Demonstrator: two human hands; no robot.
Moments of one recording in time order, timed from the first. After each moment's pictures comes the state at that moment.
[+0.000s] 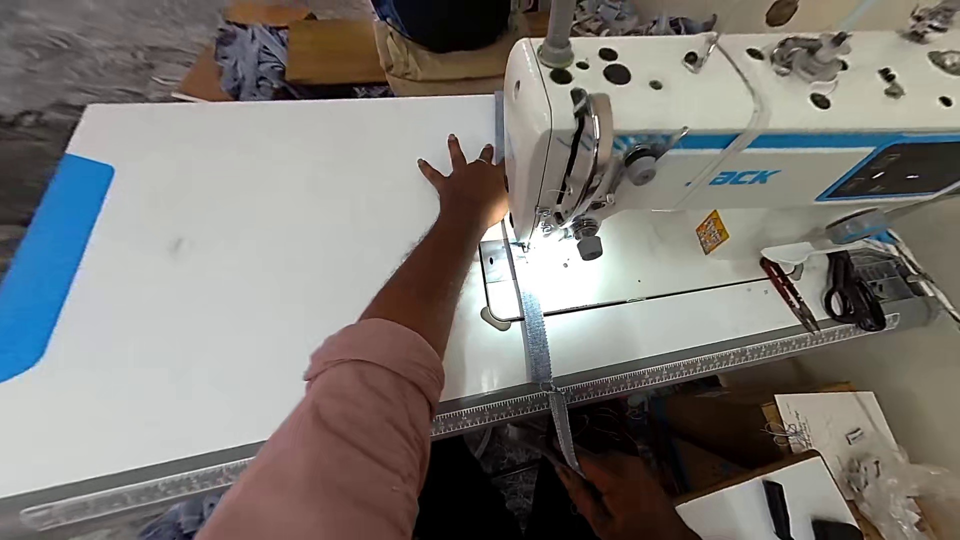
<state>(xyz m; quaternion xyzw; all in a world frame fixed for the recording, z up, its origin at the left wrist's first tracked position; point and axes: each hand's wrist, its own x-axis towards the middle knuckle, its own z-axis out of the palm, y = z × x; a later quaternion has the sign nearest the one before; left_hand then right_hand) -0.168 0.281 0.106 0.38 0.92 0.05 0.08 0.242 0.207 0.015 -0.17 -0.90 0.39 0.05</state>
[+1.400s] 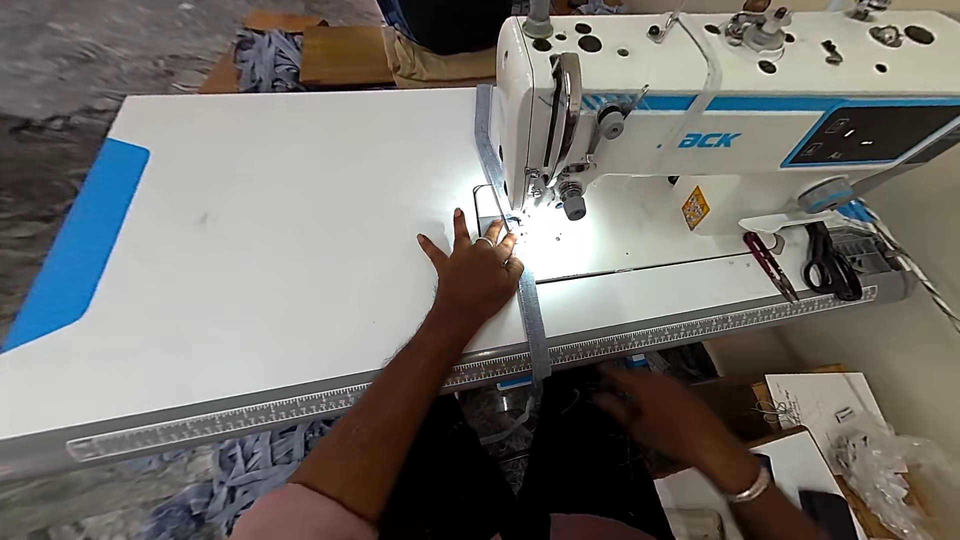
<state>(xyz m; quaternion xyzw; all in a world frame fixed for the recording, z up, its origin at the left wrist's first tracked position) -0.057 0.176 0.067 0.42 0.90 0.11 0.03 0.235 0.276 0.069 -0.22 -0.93 0.26 -0.11</state>
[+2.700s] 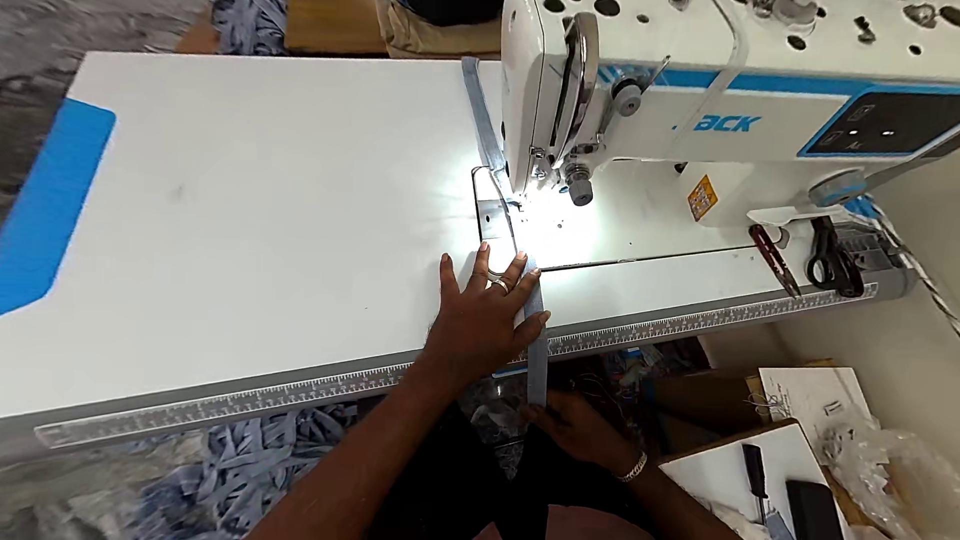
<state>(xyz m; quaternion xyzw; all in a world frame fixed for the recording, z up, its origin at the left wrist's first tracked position) -0.005 0.126 0.059 0.54 0.84 0.10 0.03 0.210 0.211 -0.029 -0.11 -0.75 0.65 -0.06</state>
